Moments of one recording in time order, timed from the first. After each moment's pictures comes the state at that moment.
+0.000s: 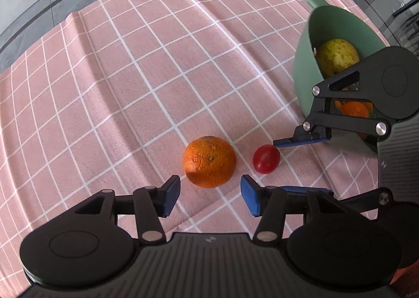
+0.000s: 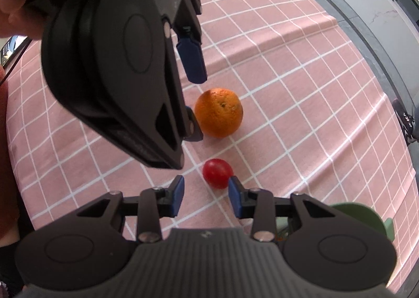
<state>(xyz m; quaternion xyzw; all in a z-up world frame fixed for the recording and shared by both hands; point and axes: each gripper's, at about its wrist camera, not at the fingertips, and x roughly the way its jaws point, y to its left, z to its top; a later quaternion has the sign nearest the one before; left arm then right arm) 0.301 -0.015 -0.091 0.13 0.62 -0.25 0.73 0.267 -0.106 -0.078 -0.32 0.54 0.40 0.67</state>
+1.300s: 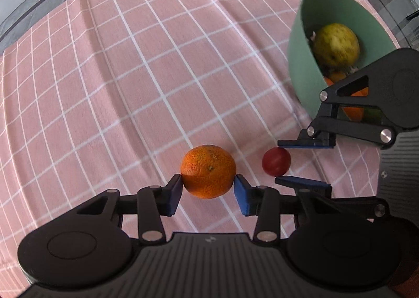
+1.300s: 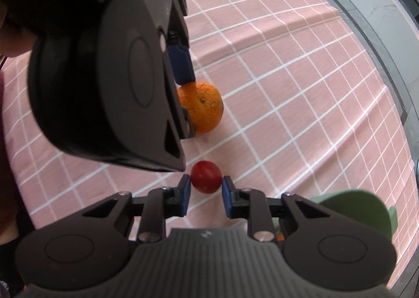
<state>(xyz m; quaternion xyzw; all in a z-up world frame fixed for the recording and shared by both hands) 0.275 -0.024 -0.088 0.13 0.65 -0.21 0.71 0.245 -0.102 -0.076 -0.34 0.55 0.38 0.66</state>
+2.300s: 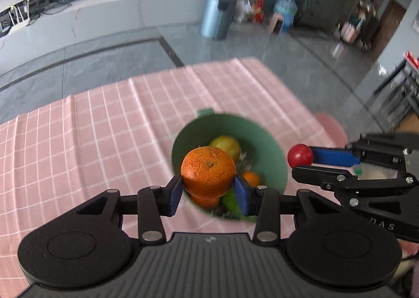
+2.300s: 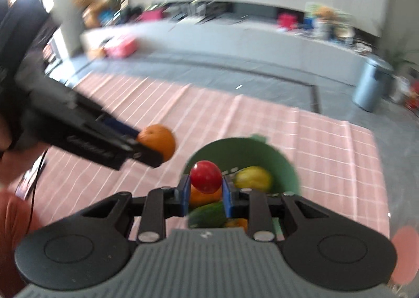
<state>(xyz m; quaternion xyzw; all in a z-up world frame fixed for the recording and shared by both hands) 0.201 -0.096 0.054 0.02 0.47 -0.25 0.85 0.155 -0.299 0.073 -0.02 0.39 0.18 0.90</state>
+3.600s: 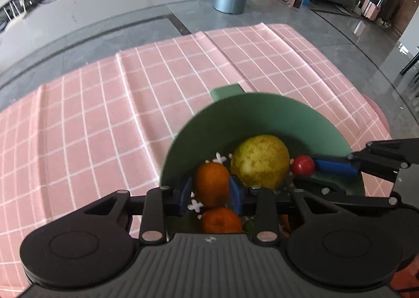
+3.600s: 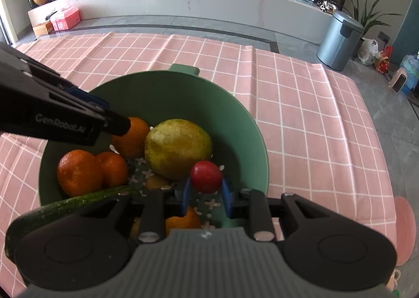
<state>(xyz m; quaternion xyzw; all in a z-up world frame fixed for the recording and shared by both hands) 0.277 -0.151 -0.060 0.07 0.51 -0.21 0.83 0.236 -0.318 -0.072 -0.08 0.48 0.10 0.87</state>
